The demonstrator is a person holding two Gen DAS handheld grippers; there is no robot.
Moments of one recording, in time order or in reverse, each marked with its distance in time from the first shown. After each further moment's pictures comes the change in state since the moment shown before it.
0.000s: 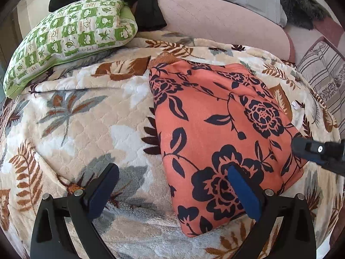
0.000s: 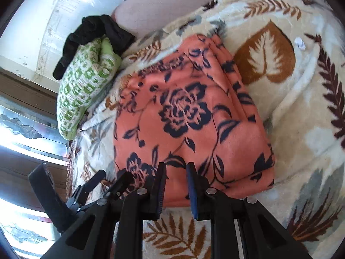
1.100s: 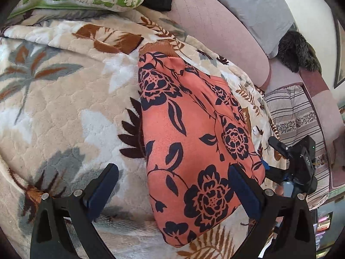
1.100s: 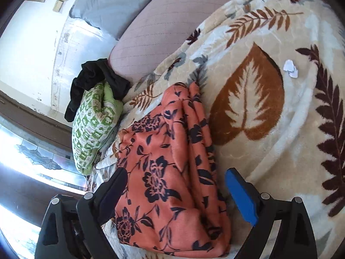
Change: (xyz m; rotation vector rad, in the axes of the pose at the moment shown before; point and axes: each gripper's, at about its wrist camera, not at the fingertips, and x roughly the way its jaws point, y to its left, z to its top) left arm 0.033 0.050 0.017 -0.260 0.127 -0.447; right arm -0.003 -0.083 0.057 0.121 -0.125 0.162
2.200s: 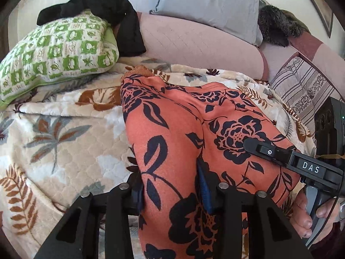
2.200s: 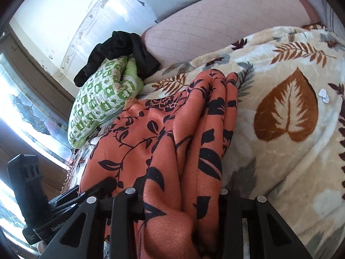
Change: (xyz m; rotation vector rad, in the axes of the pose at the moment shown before) left arm -0.039 -0.066 -0.018 0.336 -0.224 0.245; right arm 0.020 0.085 -0.054 -0.310 -0.060 -0.065
